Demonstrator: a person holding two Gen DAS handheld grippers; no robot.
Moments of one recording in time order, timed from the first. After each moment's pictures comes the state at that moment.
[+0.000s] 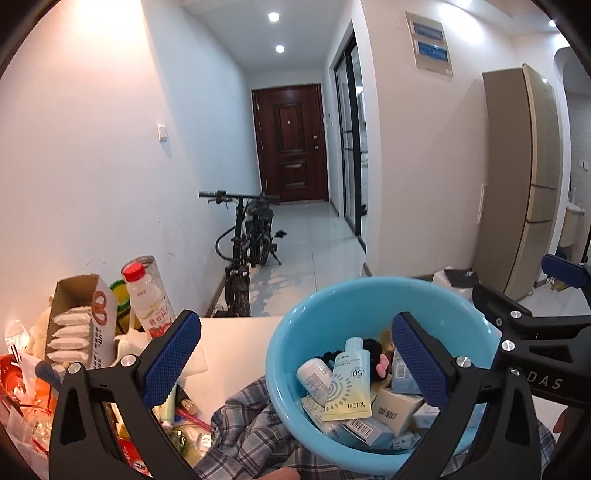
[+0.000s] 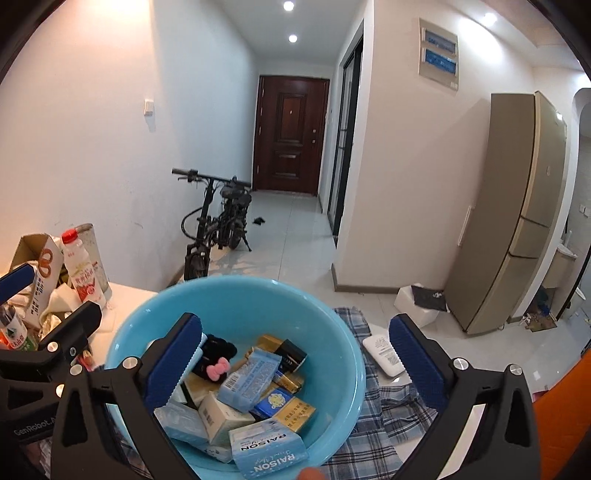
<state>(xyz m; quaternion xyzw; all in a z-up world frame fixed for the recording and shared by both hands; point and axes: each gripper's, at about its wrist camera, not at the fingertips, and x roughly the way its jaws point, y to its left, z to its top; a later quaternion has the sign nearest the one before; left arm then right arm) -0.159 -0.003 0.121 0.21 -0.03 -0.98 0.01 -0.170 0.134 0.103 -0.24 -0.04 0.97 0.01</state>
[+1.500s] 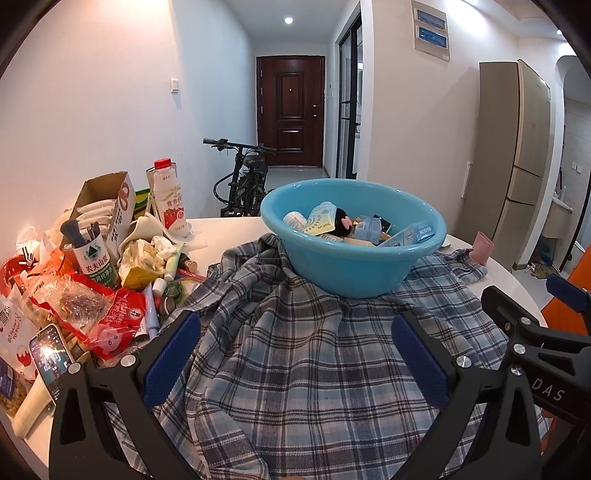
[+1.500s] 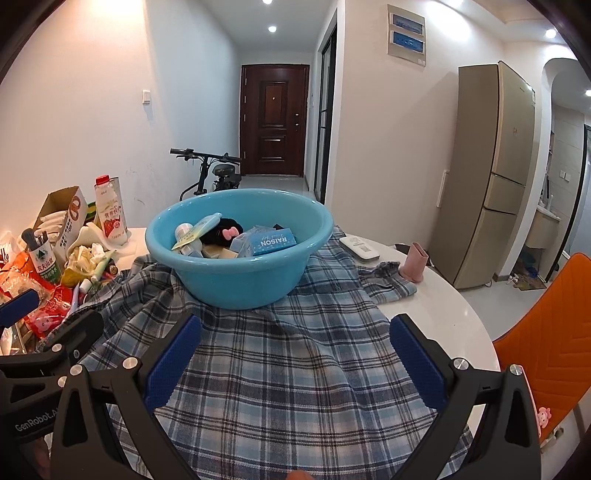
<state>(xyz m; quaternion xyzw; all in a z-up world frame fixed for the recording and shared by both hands) 0.009 0.006 0.038 0.29 0.01 -0.96 0.00 0.021 0.144 0.028 -0.27 -0.02 0.96 0.04</state>
